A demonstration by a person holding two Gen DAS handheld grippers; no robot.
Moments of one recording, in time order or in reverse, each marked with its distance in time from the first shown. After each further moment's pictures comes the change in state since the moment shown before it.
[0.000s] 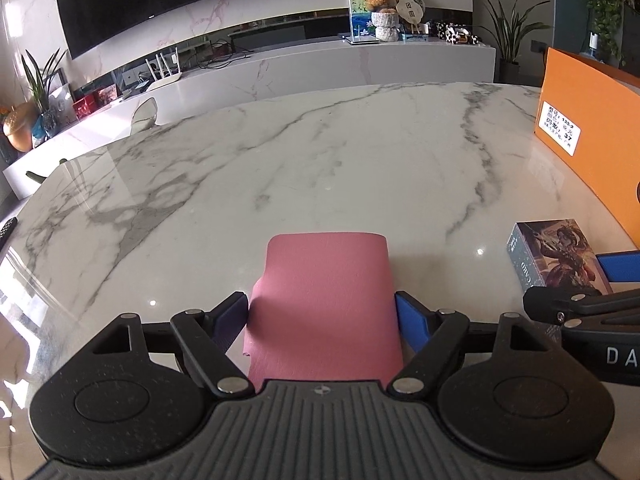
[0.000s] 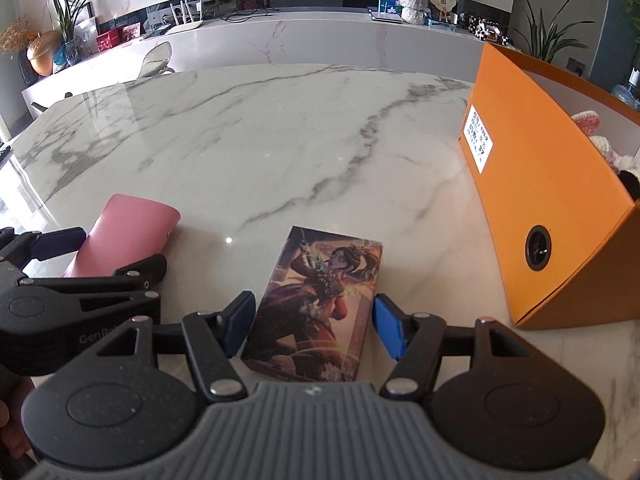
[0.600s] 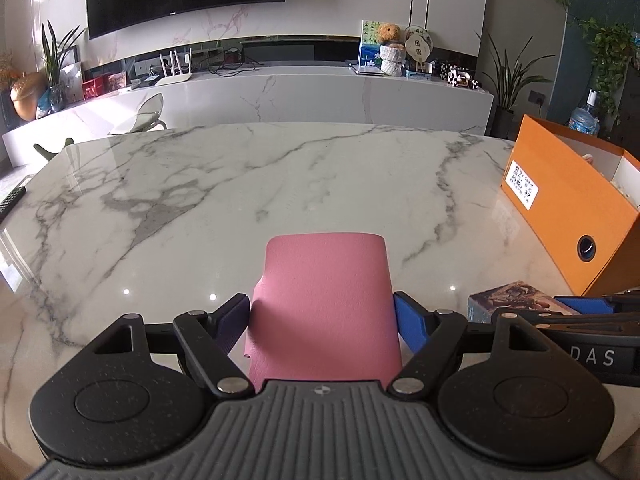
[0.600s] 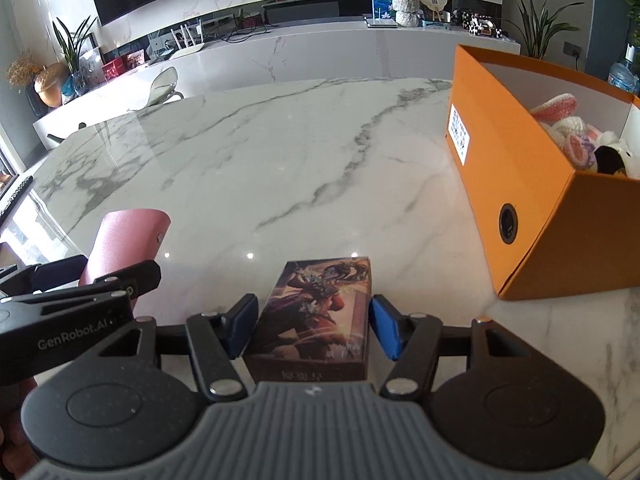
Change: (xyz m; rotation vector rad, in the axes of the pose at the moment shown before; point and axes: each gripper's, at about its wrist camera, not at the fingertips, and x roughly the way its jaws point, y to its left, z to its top) left arm -0.067 0.005 0.000 -0.129 -0.072 -0.073; right arm -0.046 -0.016 -0.011 0.087 -0.054 0.068
